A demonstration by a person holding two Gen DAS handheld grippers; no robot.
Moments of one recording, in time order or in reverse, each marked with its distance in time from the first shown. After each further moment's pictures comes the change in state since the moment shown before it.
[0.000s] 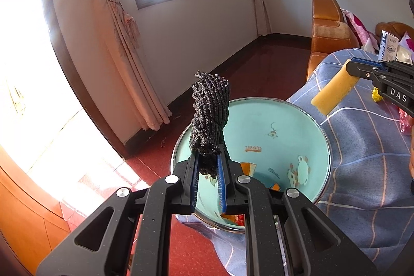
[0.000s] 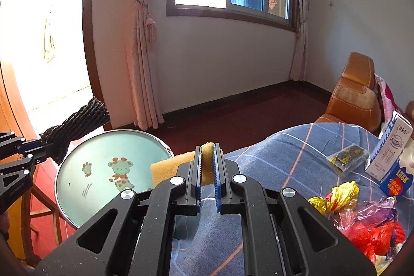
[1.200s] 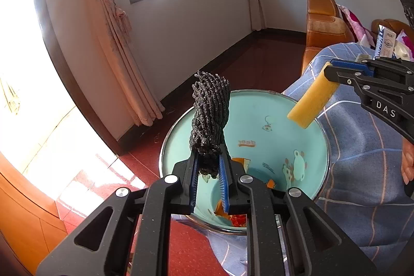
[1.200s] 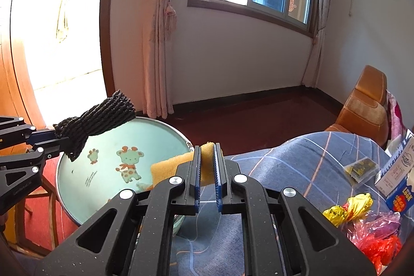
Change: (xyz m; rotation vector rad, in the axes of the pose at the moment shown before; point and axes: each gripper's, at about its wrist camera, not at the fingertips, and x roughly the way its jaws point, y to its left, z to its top) left arm 0.016 0.001 -0.002 0.009 0.027 -0.036; right arm 0.019 0.032 -0.001 -0.109 0.039 0.049
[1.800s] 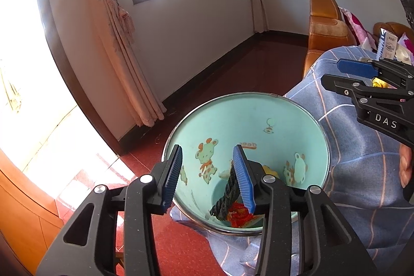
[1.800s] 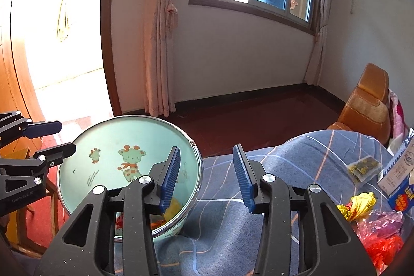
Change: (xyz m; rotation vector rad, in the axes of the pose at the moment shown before) left arm -0.003 0.003 -0.001 -0.014 -0.009 0.007; right arm 0.000 0.001 0.000 0.009 -0.005 -0.010
